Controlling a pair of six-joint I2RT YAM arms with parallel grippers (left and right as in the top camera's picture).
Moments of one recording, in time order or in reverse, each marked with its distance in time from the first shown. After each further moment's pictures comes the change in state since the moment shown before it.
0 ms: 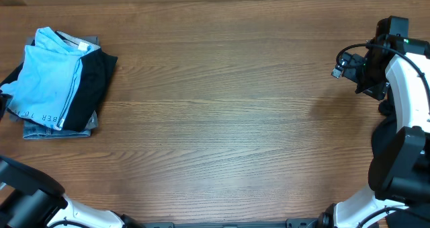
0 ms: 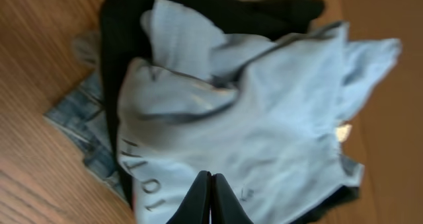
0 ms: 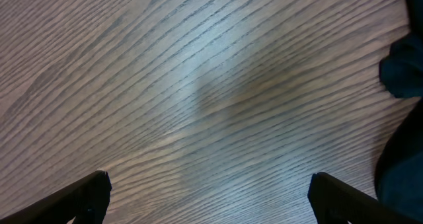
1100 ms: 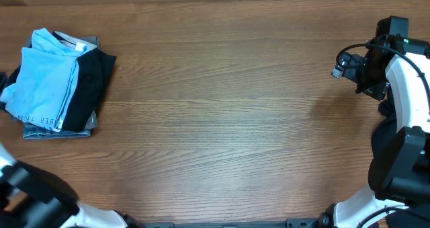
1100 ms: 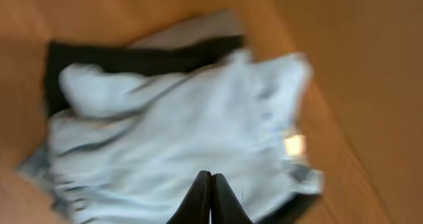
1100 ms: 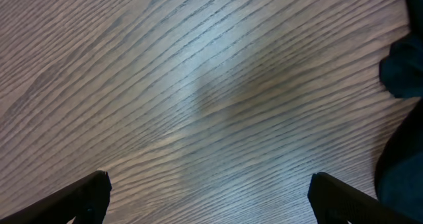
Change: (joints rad) left arm -0.128 -0.113 -0.004 0.145 -0.093 -0.013; right arm 0.000 0.000 0.000 0.000 0.000 0.000
